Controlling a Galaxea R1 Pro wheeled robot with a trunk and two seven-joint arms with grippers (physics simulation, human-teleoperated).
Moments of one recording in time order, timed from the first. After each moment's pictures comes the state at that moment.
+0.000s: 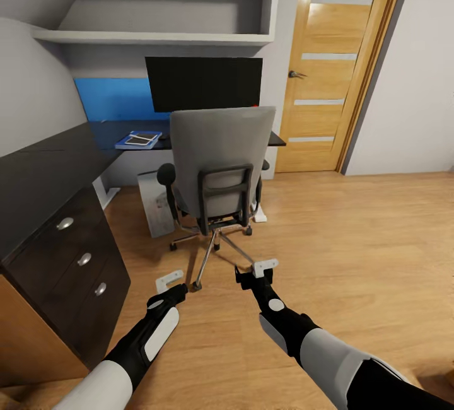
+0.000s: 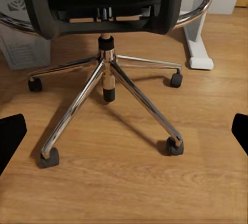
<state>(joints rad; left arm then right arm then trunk) -0.59 -0.06 -0.33 -0.74 0.64 0.12 0.54 -0.81 0.13 0.76 -0.29 -0.51 -0.35 -0.17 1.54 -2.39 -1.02</state>
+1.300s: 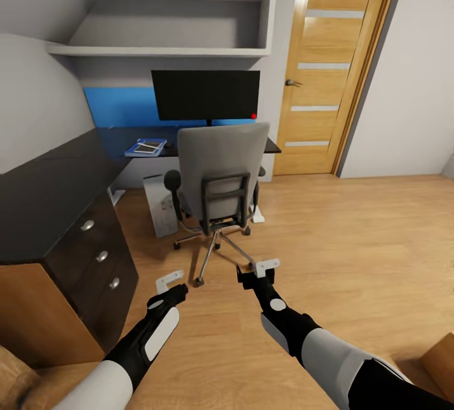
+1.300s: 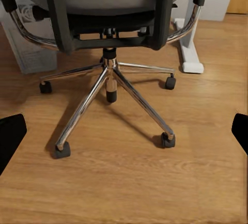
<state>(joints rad) -0.59 -0.06 -0.33 -0.74 0.65 0.12 0.54 -0.81 0.12 0.75 -0.29 -0.51 -0.35 -0.17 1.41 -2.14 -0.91</state>
